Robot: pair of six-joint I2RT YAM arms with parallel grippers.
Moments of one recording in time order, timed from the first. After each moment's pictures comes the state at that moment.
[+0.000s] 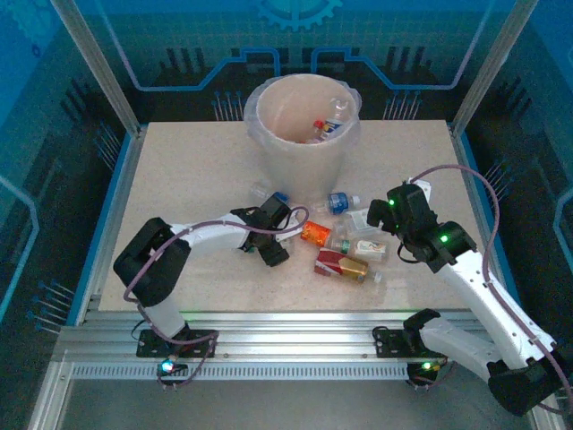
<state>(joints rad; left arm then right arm) -0.68 1.73 1.00 -0.47 -0.07 0.35 0.45 0.94 0.98 -0.89 0.42 0.60</state>
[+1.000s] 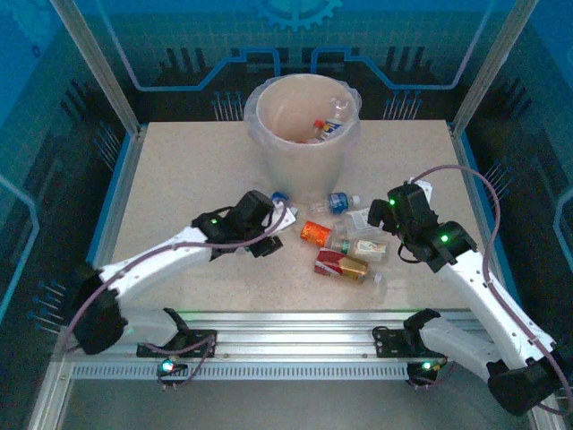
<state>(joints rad) -0.73 1.29 0.98 -0.58 -0.08 0.30 0.44 0.94 0.98 -0.90 0.42 0.61</state>
